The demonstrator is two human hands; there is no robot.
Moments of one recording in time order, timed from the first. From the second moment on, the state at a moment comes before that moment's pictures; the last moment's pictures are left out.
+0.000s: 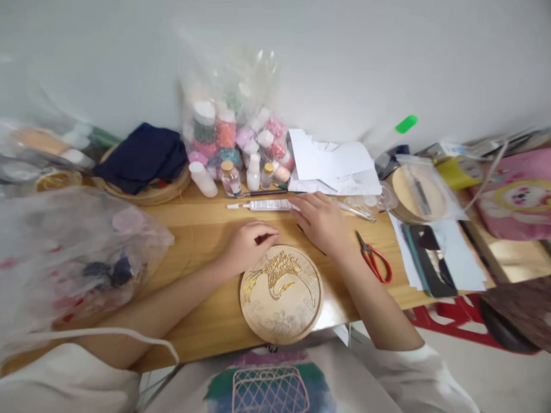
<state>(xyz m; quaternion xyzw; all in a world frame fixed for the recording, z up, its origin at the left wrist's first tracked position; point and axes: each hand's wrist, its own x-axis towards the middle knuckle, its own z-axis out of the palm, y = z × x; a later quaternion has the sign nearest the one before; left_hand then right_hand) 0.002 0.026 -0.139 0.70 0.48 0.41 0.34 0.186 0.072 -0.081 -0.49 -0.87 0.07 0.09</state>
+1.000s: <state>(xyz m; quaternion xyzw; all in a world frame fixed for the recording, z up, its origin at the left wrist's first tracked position) -0.001 0.029 -0.147 0.74 0.41 0.43 0.33 0.259 0.038 -0.060 -0.52 -0.79 0.28 0.16</state>
